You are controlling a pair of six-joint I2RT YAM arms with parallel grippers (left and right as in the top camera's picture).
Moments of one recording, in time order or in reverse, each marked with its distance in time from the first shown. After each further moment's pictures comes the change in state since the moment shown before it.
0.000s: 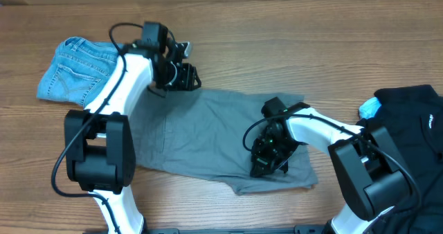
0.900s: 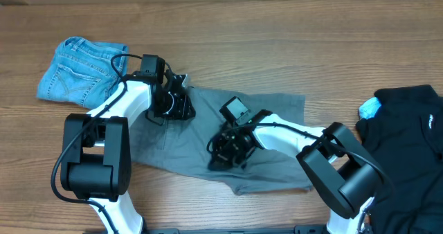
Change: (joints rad) left arm 0.027 -0.058 -0.405 0.289 0.008 0.044; right arm 0.266 0.112 0.111 0.392 -0.120 0.333
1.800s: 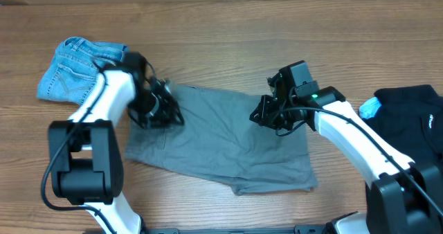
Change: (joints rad) left arm 0.083 -0.035 0.094 -0.400 0.008 0.007; right arm -0.349 -0.333 0.027 -0.162 0.275 -0.399
